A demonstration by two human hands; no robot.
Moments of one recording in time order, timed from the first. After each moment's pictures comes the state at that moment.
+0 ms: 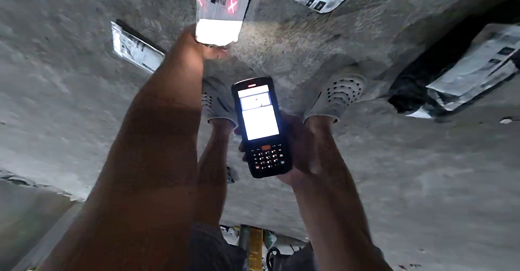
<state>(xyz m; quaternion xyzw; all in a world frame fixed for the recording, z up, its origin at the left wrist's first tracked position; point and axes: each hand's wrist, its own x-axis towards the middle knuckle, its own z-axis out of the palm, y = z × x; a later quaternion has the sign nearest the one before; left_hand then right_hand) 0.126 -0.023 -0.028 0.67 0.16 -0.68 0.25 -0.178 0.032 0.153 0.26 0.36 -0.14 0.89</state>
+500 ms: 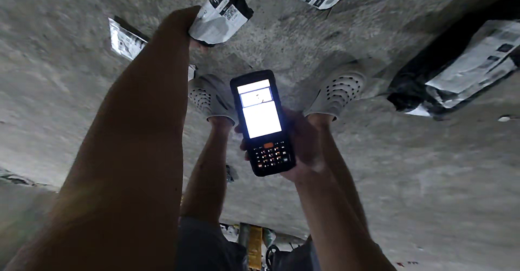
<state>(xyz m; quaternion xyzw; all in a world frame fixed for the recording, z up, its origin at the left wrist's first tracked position) 0.121 -0.070 0.007 0.80 -0.05 -0.60 -0.03 -0.184 0.023 0.154 0.27 0.32 -0.14 0.90</state>
